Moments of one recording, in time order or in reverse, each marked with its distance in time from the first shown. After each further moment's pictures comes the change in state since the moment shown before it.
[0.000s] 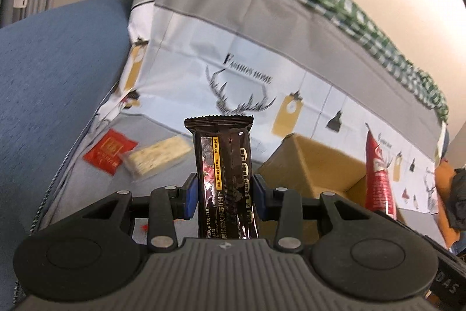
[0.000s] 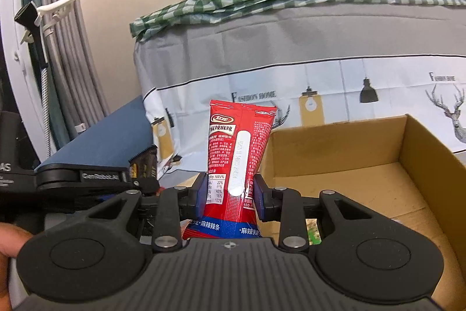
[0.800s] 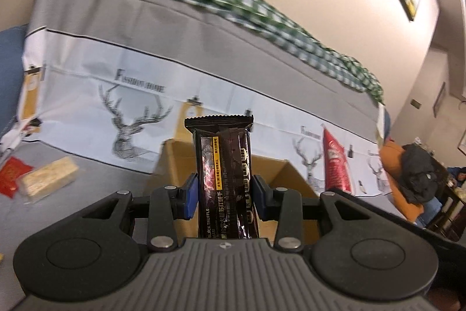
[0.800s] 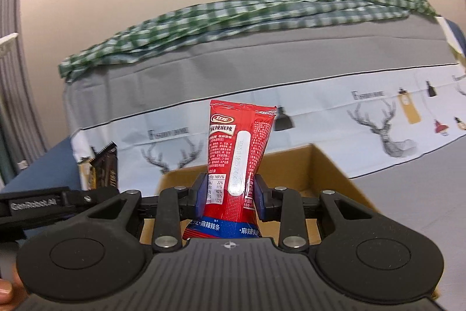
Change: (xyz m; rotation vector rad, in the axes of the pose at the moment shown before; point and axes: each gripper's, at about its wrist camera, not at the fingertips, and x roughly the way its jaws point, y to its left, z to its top) left arm 0.010 -0.114 -0.025 0.153 -0.064 -0.267; right arm -0.032 -0.093 0.022 0.063 -0.106 -0.248
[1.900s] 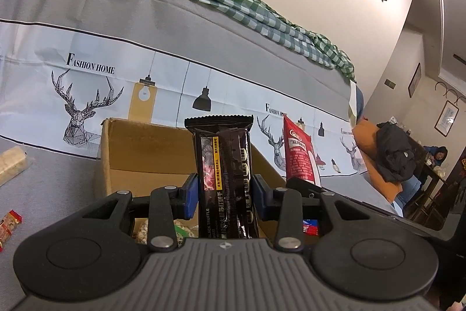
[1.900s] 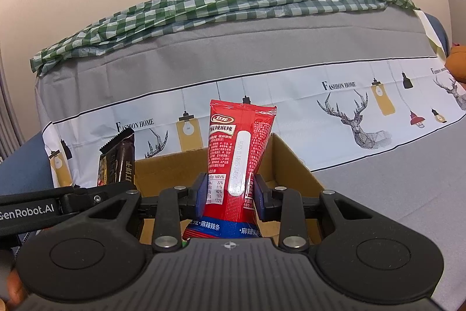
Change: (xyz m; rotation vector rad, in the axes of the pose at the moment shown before) left arm 0.033 -0.039 -0.019 0.050 0.064 -0.110; right arm 0.005 -0.027 -0.005 0.008 0.031 -0.084
